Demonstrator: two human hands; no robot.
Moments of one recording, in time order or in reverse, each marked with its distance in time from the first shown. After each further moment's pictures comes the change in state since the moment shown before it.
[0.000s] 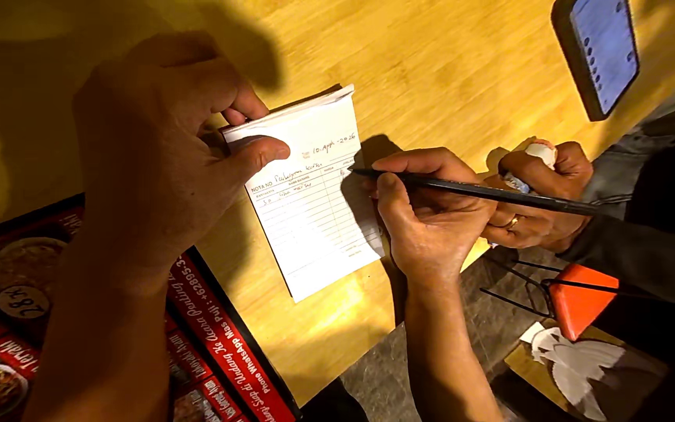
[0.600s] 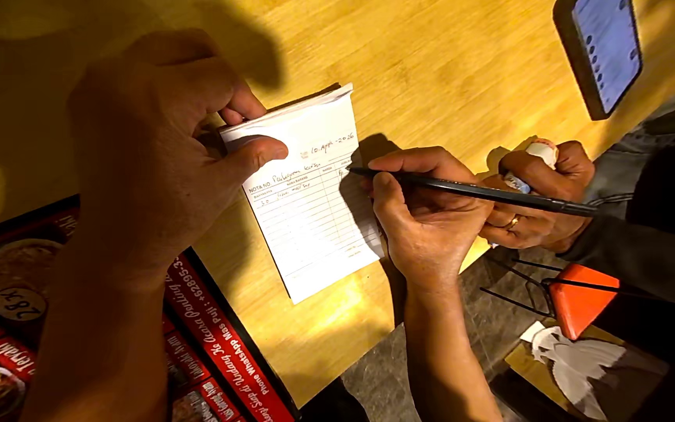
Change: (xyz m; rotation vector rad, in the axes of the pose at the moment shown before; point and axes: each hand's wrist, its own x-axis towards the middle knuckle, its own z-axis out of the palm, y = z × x) left_hand 0.000 -0.001 0.000 -0.006 -0.007 -0.003; right_hand 0.000 0.000 0.001 0.020 -0.012 0.014
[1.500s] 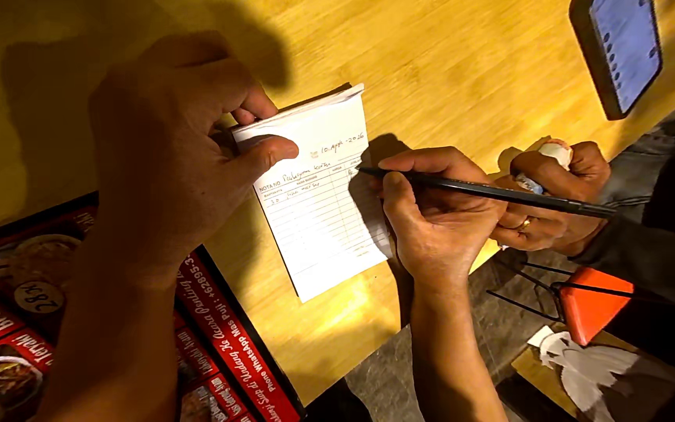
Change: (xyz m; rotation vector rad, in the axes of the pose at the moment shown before) left_hand 0.000 -0.002 0.000 0.003 0.007 0.035; right_hand 0.000 0.001 0.000 -0.025 0.009 -0.007
